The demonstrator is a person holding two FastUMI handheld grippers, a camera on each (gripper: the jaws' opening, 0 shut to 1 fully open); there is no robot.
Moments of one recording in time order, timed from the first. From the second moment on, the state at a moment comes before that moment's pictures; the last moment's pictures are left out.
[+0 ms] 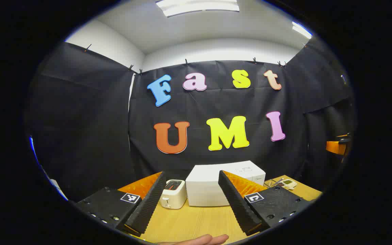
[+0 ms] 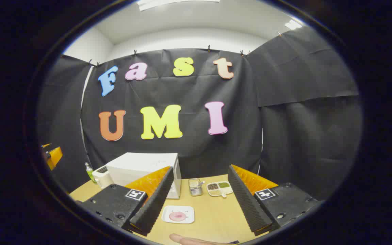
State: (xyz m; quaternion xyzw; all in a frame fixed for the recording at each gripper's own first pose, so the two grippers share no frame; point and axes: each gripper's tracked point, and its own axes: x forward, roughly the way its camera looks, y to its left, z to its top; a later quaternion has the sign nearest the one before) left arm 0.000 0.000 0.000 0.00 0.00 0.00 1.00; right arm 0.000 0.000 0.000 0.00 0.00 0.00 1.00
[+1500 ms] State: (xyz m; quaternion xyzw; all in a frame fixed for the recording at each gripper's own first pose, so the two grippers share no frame) left arm 0.093 -0.144 -0.090 -0.07 0.07 -0.09 0.99; right arm -0.030 -0.033 0.013 0.01 -0.05 0.01 1.00
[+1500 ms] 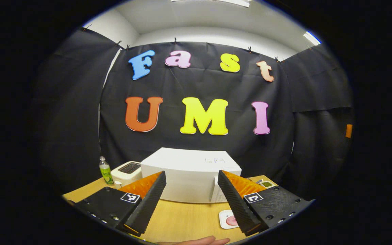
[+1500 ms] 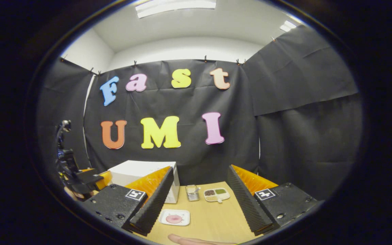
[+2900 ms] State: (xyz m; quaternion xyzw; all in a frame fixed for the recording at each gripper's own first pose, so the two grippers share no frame) left arm 0.248 -0.266 -0.279 -0.07 0.11 -0.12 0.98; right arm 0.005 -0.080 -0.029 0.03 -0.05 0.03 1.00
